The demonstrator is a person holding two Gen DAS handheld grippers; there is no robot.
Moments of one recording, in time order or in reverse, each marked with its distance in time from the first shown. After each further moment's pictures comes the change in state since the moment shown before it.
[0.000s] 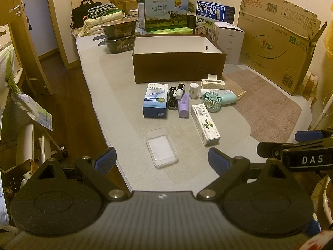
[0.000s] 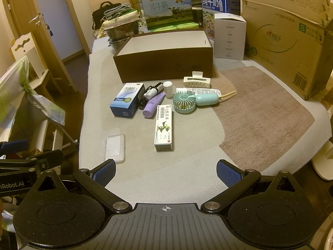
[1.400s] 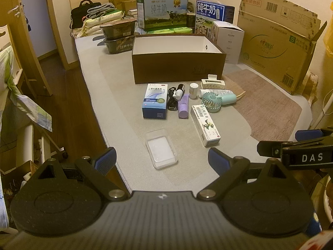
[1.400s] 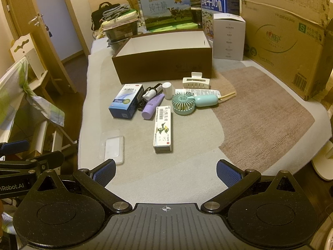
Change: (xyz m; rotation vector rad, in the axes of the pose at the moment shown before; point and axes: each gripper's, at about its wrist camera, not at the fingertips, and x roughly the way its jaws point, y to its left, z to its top) left arm 0.001 -0.001 0.001 0.000 0.000 0.000; right arm 0.005 -0.001 0.003 -0.001 0.000 -0.001
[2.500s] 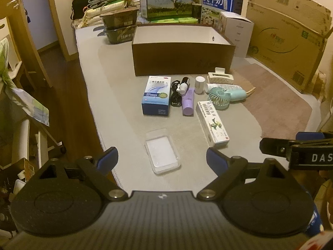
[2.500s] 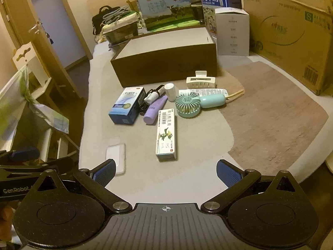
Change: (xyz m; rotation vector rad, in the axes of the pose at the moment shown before) left arm 0.055 0.000 0.014 -0.014 0.054 0.014; right arm 0.039 -0.023 0.011 0.054 -0.010 0.069
